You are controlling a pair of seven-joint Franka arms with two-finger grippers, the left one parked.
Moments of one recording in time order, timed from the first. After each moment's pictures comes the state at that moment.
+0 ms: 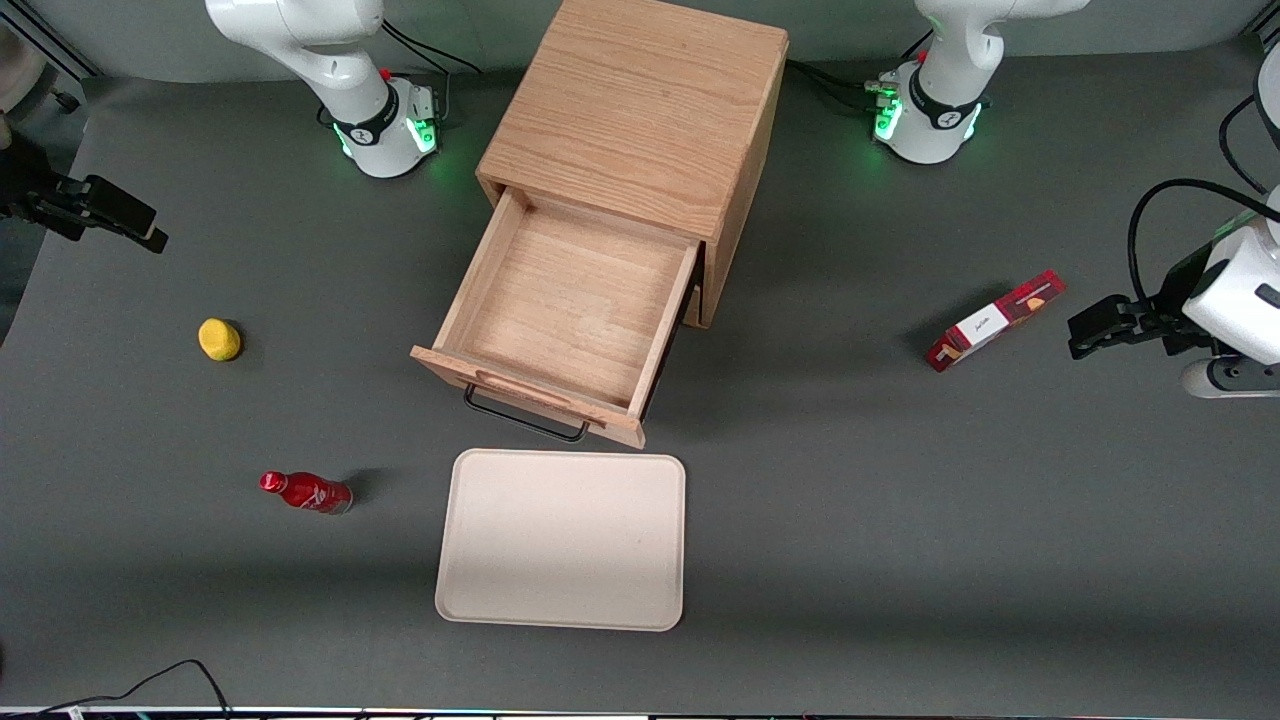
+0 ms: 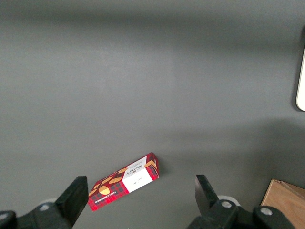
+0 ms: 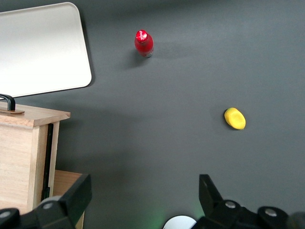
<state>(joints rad) 0.00 -0.10 0.00 -1.59 0.00 1.45 0.20</state>
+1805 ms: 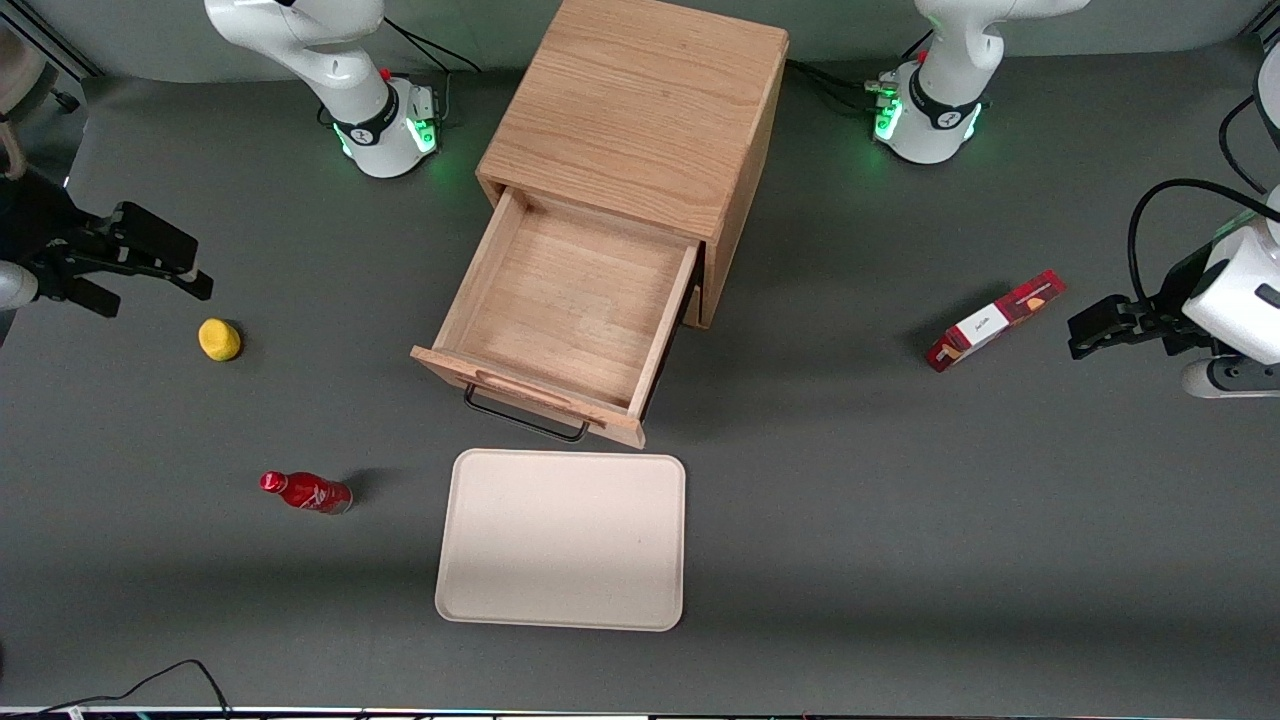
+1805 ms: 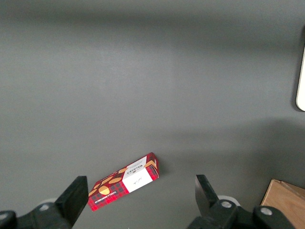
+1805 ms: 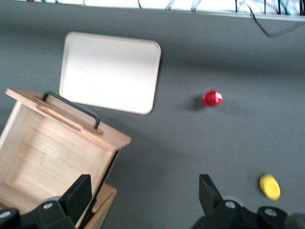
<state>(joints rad) 0.06 0.27 0.10 -1.01 0.09 1.39 0.06</state>
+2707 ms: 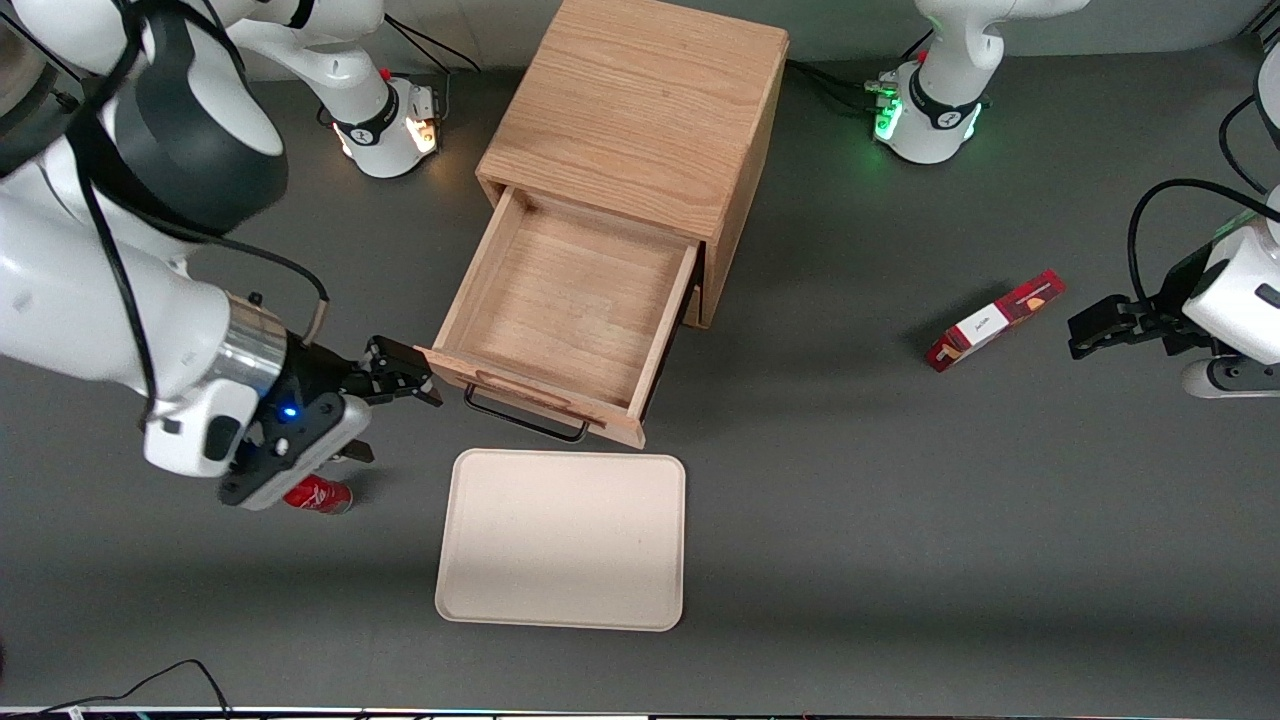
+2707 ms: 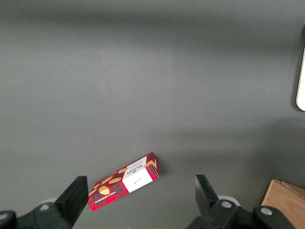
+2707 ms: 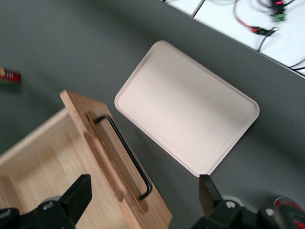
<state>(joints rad) 0.07 0.58 0.34 -0.98 0.11 1.64 -0.30</state>
